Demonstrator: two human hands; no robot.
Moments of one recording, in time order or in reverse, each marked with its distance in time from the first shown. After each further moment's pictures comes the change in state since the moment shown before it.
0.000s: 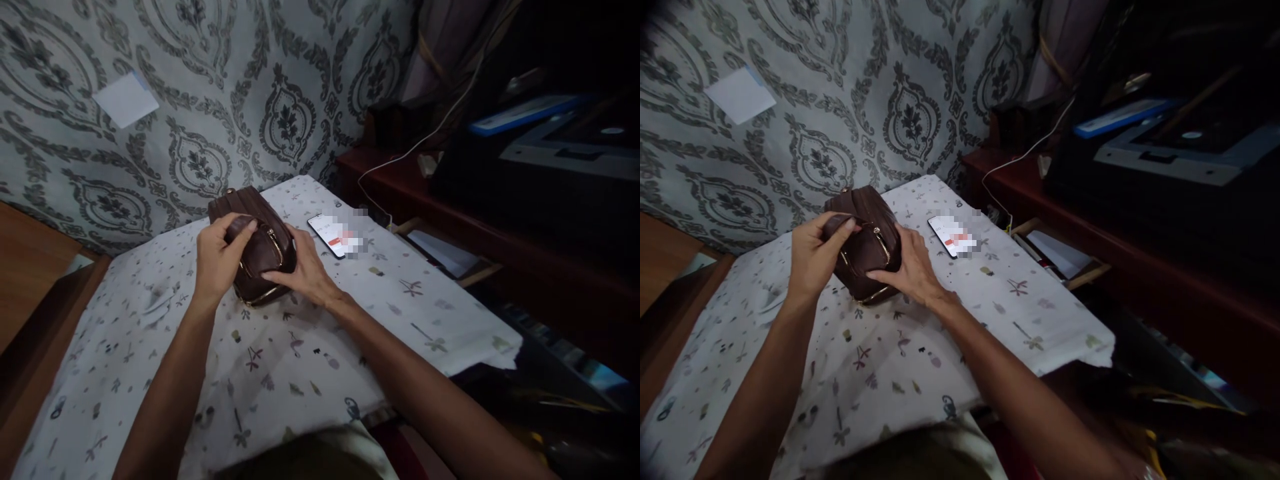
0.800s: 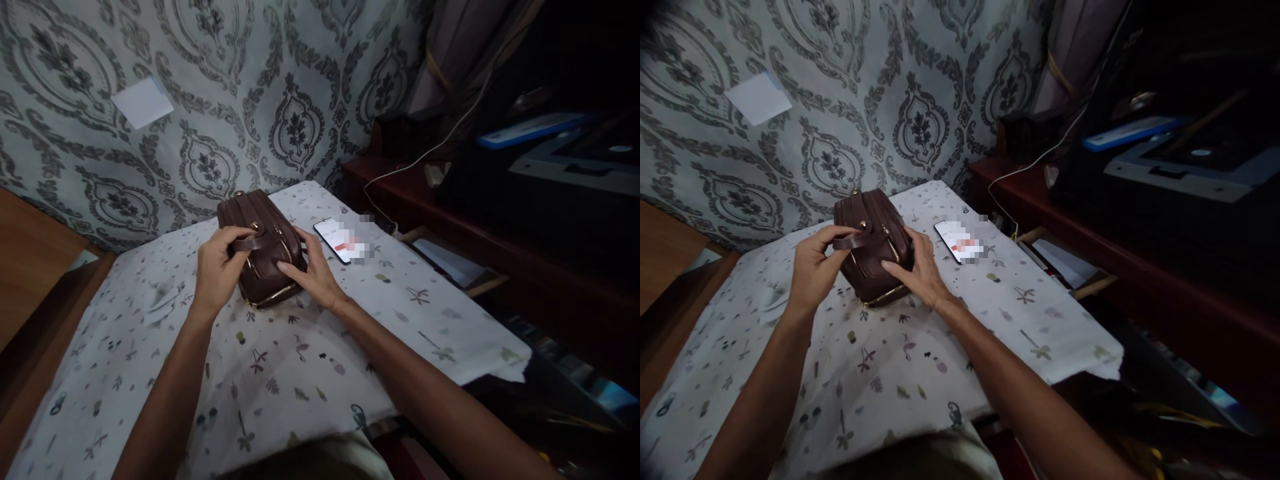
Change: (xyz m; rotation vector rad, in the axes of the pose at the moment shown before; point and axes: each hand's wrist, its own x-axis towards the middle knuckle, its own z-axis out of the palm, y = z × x) left_hand -0.015 -0.018 -0.017 0.061 -0.022 0.097; right_hand 0.000 0.000 0.001 0.241 0.029 0.044
